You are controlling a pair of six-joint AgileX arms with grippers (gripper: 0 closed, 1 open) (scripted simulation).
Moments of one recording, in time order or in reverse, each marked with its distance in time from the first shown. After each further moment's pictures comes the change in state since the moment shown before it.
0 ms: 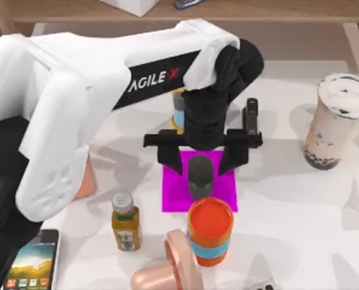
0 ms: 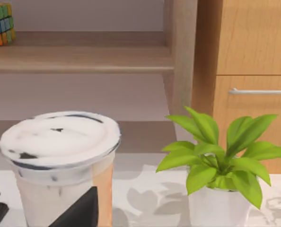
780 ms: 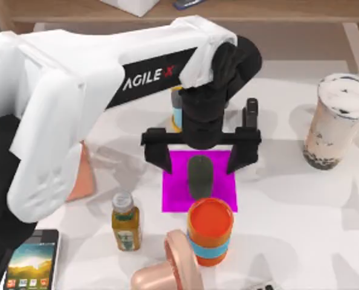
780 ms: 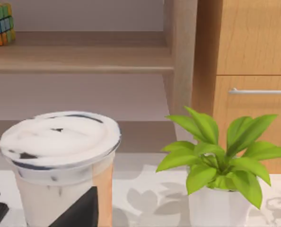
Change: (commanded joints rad) left arm 0.003 -0.032 -0.023 0.001 0.001 0.007; right arm 0.000 0.000 0.000 0.000 0.000 0.000
